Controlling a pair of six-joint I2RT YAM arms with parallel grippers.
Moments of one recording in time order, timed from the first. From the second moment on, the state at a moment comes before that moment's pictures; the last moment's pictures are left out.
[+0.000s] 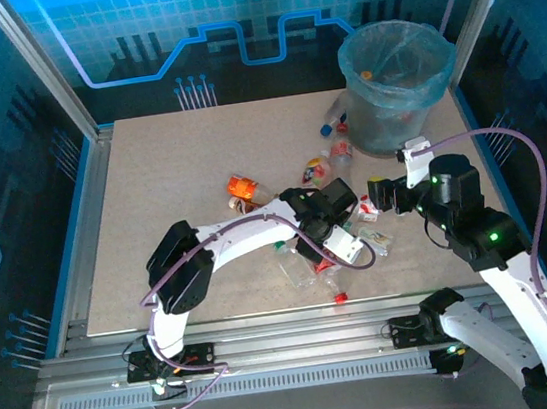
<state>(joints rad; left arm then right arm) -0.99 2.00 1.62 -0.82 -0.04 1.26 0.33 0.72 0.99 -0.73 0.04 0.08</state>
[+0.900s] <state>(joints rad) -0.94 2.07 1.70 -0.84 0.01 1.19 0.27 0.78 0.98 -0.71 -0.05 0.10</state>
